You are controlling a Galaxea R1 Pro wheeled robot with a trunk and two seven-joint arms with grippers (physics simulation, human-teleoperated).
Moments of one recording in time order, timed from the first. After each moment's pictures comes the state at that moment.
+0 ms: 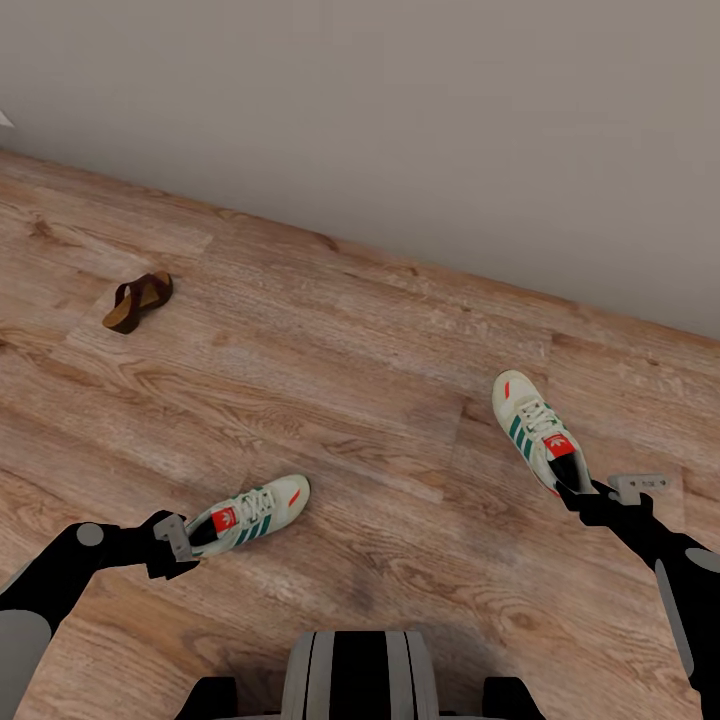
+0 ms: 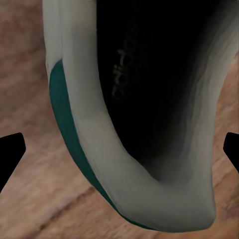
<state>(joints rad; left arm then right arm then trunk) -0.69 0.35 0.14 -0.64 -0.75 -0.13 -0.91 -0.37 -0.23 -0.40 -1.36 0.11 0.34 0.41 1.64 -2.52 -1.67</state>
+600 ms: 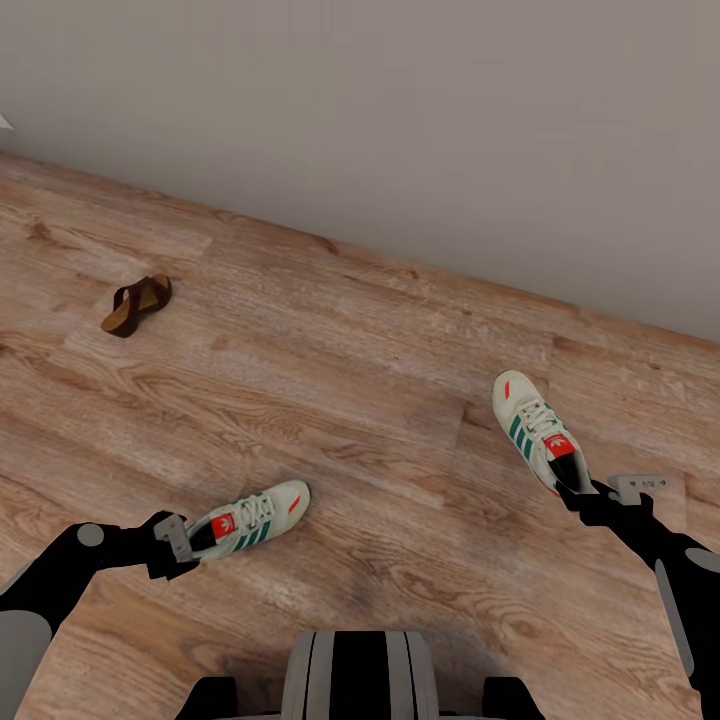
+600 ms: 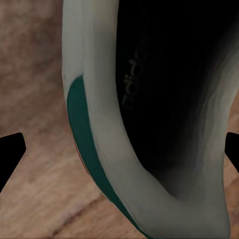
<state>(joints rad) -0.69 0.35 0.14 -0.64 -0.75 -0.13 -0.91 -0.37 -0.23 -0.40 -1.36 0.12 0.34 0.41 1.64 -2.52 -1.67</state>
